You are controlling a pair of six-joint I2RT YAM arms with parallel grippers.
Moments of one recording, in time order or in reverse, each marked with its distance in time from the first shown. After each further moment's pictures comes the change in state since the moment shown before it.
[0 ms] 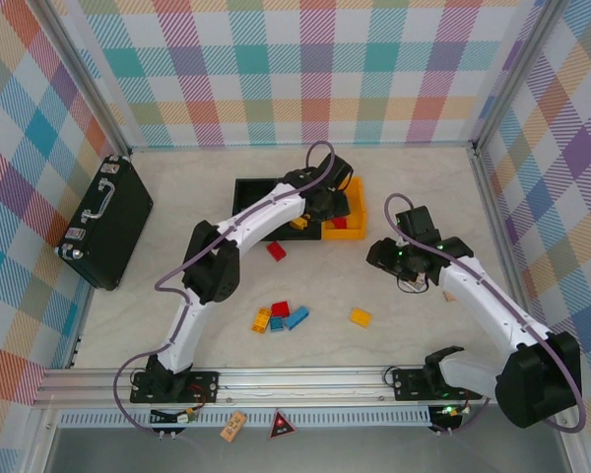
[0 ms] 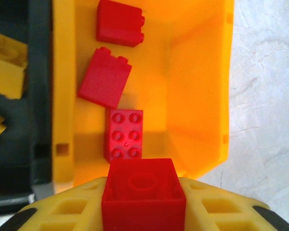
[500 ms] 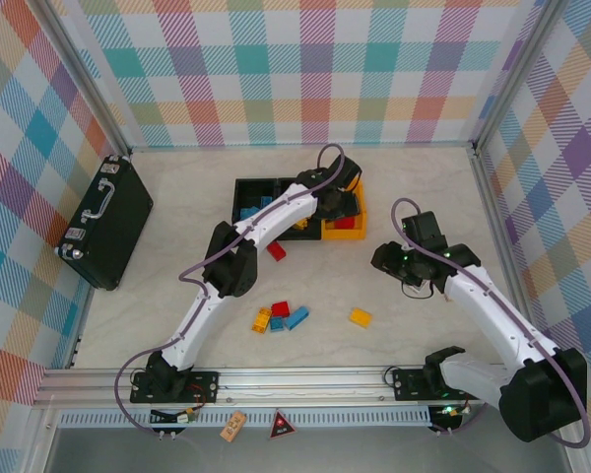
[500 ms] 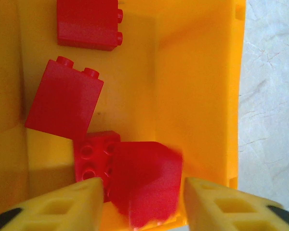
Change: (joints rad) left arm 0.000 0.188 0.219 -0.049 0.045 0.016; right arm -0.014 -0.071 -0.026 -0.023 0.015 0.005
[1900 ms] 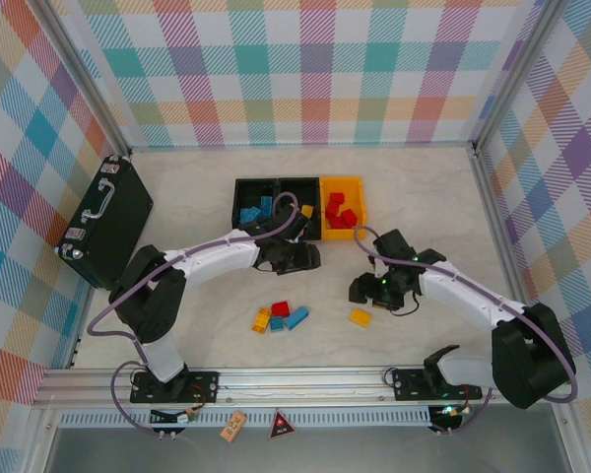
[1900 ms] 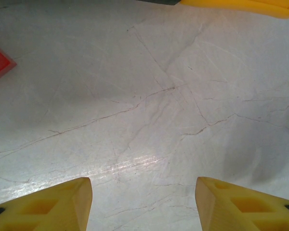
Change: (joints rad) left arm -0.012 -0.757 -1.190 0.372 0.108 0.032; right arm 0.155 0.185 -0.124 0.023 -0.193 -0.159
